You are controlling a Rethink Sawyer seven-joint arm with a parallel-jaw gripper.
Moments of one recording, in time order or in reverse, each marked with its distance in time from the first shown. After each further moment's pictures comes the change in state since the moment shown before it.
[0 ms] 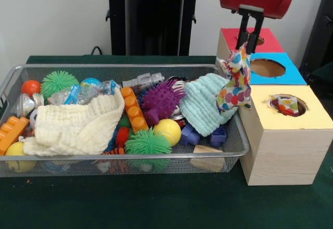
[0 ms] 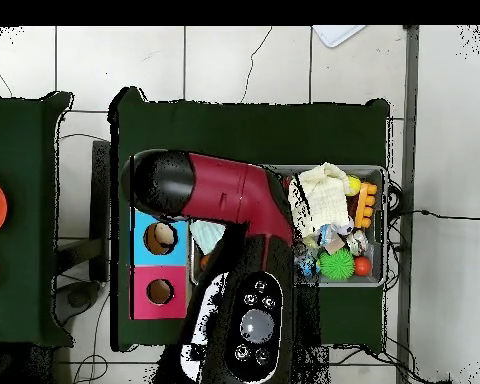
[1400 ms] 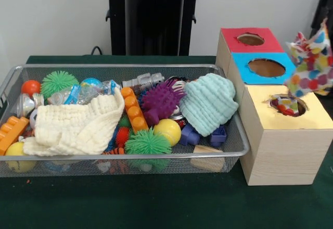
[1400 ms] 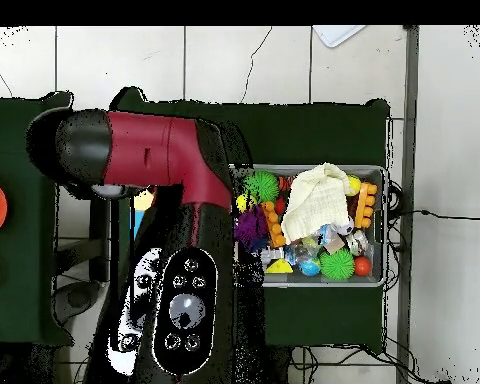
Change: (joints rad) arm 0.095 0.044 -0.012 -0.233 0.041 0.213 0.000
